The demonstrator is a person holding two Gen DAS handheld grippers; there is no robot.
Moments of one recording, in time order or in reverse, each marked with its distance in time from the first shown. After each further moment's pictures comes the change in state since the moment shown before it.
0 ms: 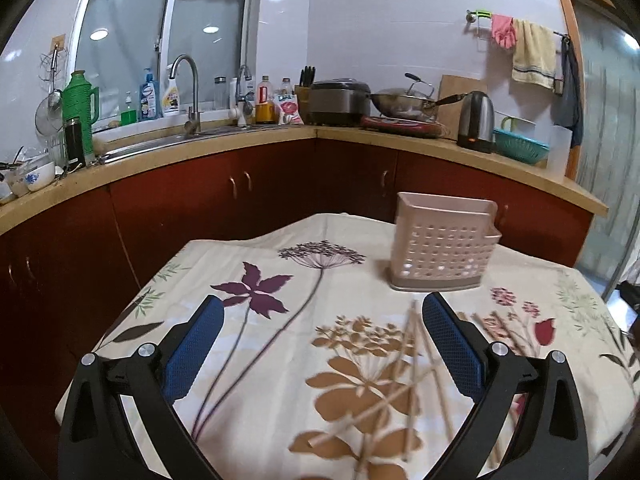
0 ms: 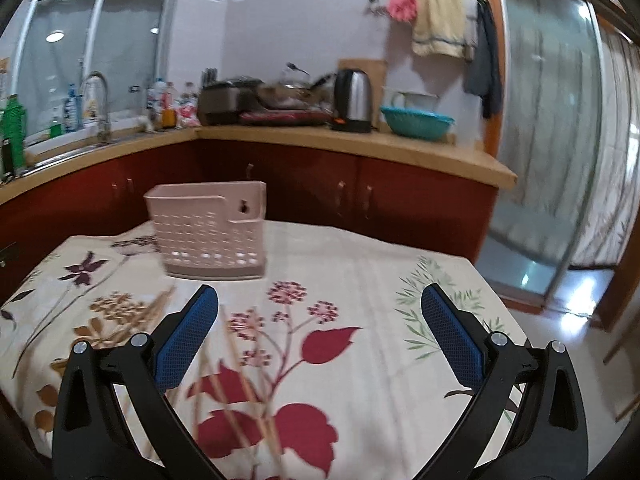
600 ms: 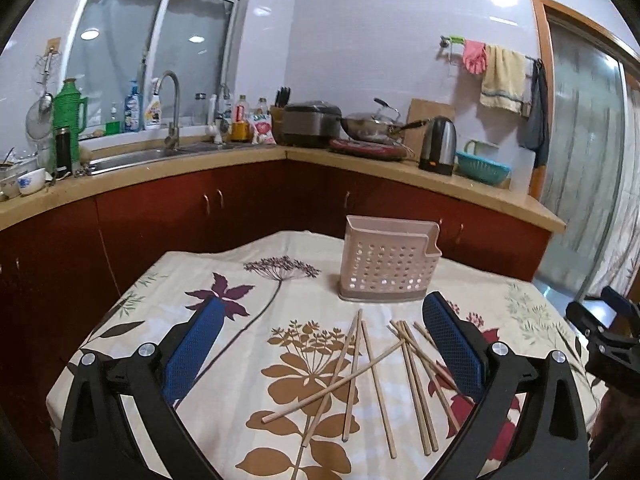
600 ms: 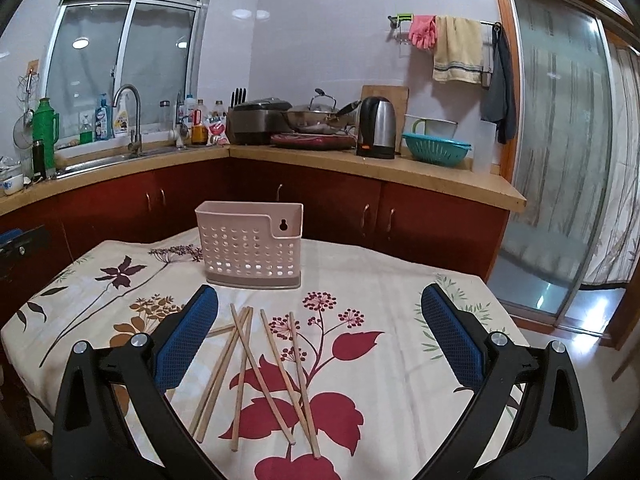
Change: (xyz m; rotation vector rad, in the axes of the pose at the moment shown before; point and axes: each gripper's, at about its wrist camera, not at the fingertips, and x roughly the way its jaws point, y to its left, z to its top) left arm -0.061 -0.022 0.001 -0.034 -0.084 -0.098; right arm -0.052 0.016 -0.001 -0.005 -0.072 0.065
